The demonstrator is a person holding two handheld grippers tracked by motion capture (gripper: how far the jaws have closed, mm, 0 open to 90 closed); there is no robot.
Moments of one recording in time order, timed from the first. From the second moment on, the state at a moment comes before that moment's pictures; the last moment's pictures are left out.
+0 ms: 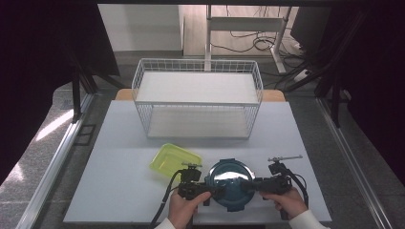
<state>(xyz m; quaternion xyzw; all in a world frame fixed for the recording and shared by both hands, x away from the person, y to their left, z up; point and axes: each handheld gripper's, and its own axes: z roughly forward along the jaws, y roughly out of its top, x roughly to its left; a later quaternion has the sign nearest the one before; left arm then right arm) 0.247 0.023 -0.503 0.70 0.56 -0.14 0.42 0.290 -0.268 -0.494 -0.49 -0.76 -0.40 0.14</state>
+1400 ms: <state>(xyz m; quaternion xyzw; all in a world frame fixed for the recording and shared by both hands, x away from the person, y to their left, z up) 0.234 0.029 -0.501 0.69 0.55 -0.15 0.45 0.266 -0.273 -0.480 -0.51 -0.74 -0.42 0.13</state>
